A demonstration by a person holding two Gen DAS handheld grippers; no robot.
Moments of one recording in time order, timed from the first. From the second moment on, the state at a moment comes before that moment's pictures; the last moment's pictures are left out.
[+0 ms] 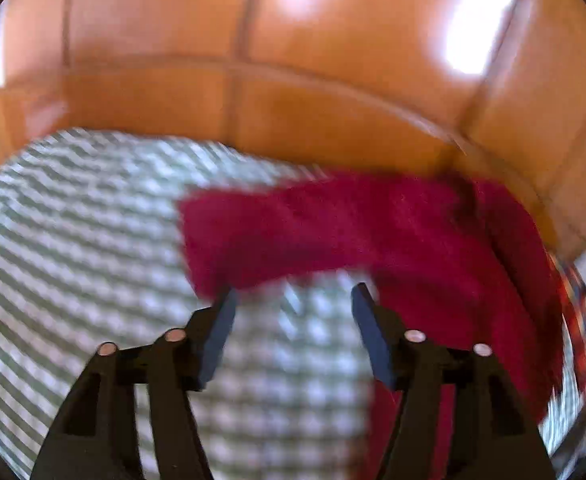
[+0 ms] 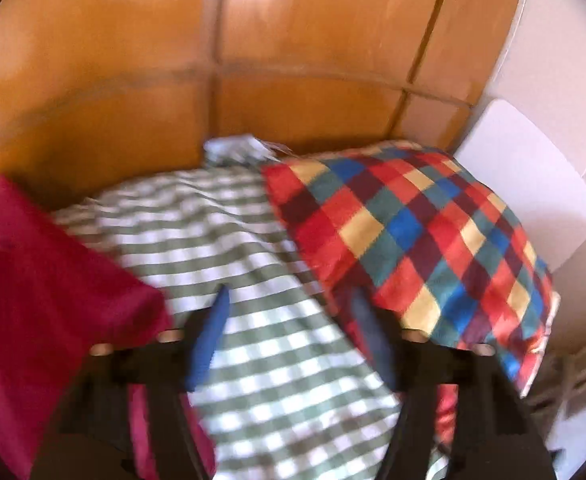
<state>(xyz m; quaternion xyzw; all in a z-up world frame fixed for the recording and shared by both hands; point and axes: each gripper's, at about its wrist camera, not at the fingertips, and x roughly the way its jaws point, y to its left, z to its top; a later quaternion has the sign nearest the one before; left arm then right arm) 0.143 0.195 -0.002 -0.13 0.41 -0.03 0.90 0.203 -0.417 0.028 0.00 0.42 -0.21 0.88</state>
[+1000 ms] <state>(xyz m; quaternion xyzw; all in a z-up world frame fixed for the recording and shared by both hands) 0.068 0.106 -0.083 -0.16 0.49 -0.11 0.85 0.079 -0.351 -0.047 0.17 0.52 0.04 0.84</state>
